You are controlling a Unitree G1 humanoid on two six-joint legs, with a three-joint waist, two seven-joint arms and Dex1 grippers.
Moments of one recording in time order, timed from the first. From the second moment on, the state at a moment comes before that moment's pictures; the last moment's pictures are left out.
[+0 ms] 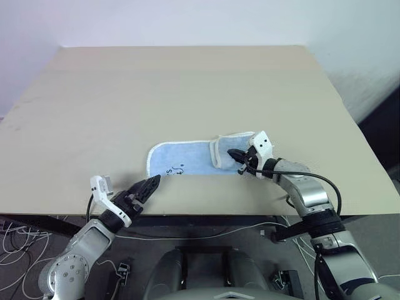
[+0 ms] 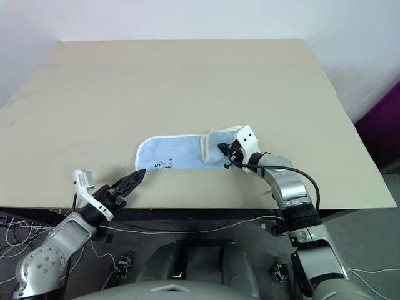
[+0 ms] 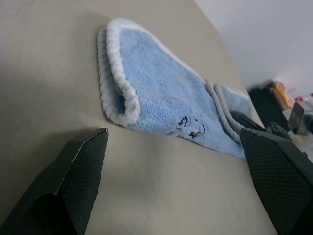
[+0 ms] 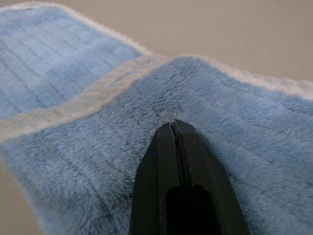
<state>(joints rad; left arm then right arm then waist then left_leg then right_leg) 0.22 0.26 0.33 -0.42 -1.11 0.76 -0.25 -0.44 -0.42 0.13 0.23 0.24 0.27 0.71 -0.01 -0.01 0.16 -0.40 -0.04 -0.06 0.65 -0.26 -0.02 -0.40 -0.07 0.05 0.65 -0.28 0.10</state>
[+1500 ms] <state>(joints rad) -0.01 0.23 0.32 -0.23 -1.42 0.89 0.09 -0.44 -0.43 -0.02 -0.11 0.40 0.40 0.67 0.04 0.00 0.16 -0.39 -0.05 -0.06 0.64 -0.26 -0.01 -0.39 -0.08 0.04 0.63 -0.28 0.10</state>
